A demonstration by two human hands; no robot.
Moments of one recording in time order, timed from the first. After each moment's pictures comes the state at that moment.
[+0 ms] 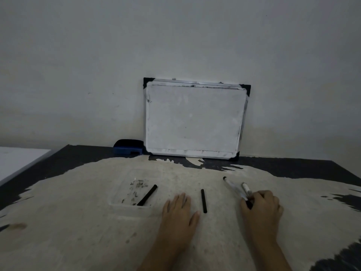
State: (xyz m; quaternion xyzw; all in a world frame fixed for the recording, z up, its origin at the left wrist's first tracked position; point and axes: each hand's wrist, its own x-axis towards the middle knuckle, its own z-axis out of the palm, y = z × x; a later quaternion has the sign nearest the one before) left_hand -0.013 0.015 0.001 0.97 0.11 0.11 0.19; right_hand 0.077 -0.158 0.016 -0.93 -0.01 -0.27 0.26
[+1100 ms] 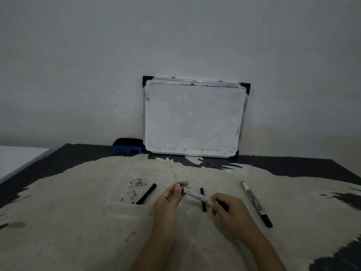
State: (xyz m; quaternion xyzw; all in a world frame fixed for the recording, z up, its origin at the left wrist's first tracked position) left_hand -0.013 0.021 0.017 0.53 0.11 0.28 0.79; right_hand 0.046 -0.131 0.038 -0.86 -0.30 0.01 0.42
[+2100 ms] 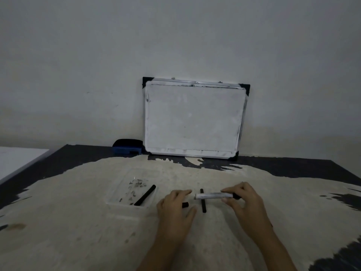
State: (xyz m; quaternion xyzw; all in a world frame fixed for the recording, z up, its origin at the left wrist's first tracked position) left_hand -0.011 0.017 0.006 0.89 0.12 0.29 0.33; right_hand 0.069 -0.155 0.032 -0.85 -0.29 -0.19 0.40
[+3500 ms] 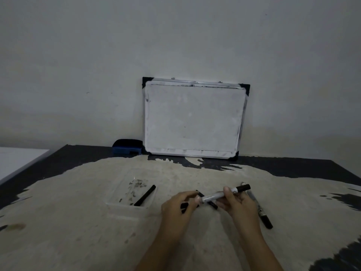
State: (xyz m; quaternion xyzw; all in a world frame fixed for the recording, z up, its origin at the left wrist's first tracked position) left_hand -0.012 0.017 0.011 0.82 0.08 0.26 0.50; right_hand 0.047 -0.125 0.038 -0.64 -0.04 0.00 0.77
